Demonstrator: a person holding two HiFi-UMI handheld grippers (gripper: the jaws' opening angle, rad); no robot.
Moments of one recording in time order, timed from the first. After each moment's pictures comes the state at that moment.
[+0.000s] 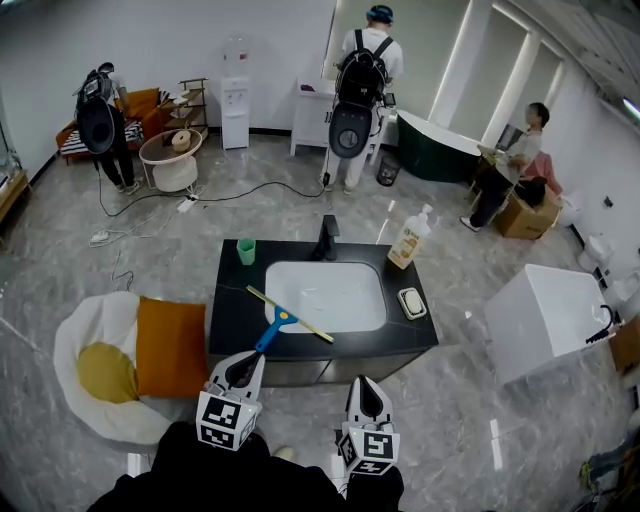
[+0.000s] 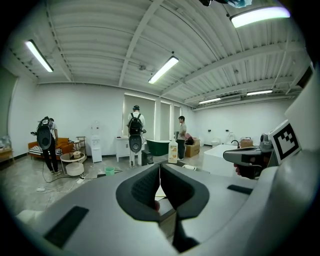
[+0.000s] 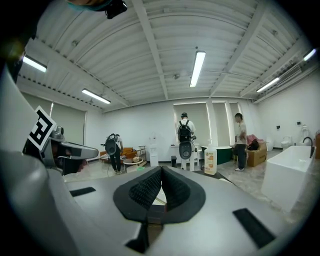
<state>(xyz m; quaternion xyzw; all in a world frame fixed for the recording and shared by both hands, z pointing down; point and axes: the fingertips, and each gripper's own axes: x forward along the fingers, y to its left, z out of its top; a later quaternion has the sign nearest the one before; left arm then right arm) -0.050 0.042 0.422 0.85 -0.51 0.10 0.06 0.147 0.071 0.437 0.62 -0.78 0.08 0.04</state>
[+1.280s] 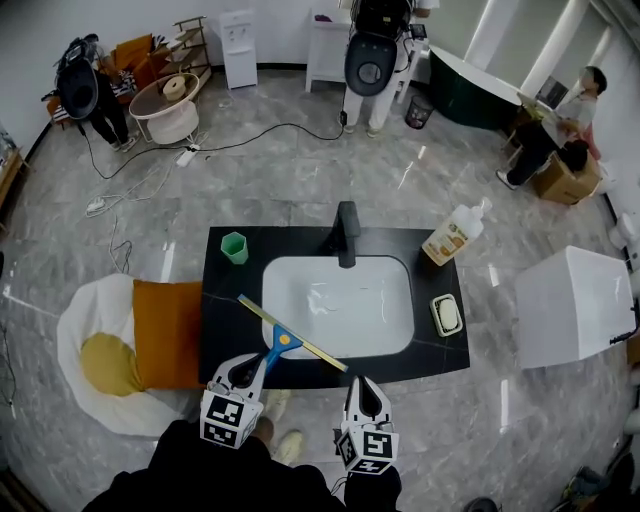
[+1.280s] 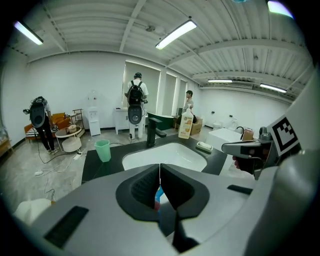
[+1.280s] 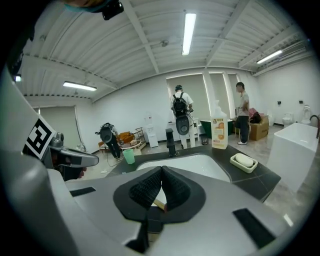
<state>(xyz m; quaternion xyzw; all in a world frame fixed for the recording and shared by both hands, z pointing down) -0.049 -0.163 0.563 0.83 -0.49 0.22 0.18 0.144 -0.139 0.561 0.60 -0.76 0.21 0.10</state>
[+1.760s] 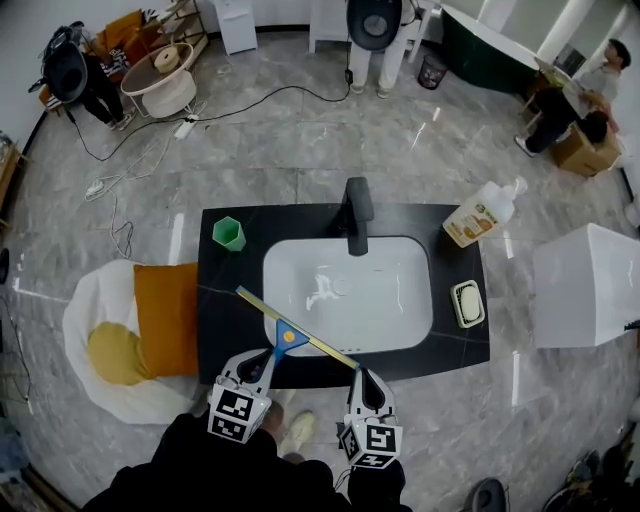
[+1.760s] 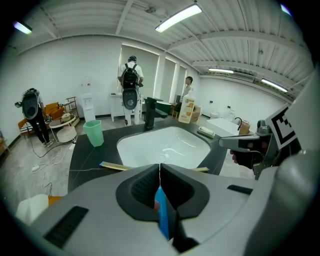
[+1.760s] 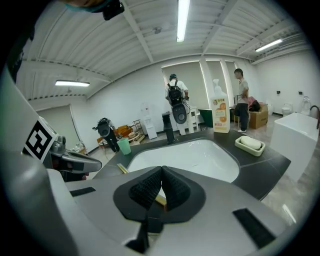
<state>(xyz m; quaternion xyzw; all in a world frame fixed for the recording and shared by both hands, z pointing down) -0.040 -0.194 0.639 0.82 -0.45 0.28 0.22 0.140 -0.175 0.629 0.60 -0.75 0.26 0.13</state>
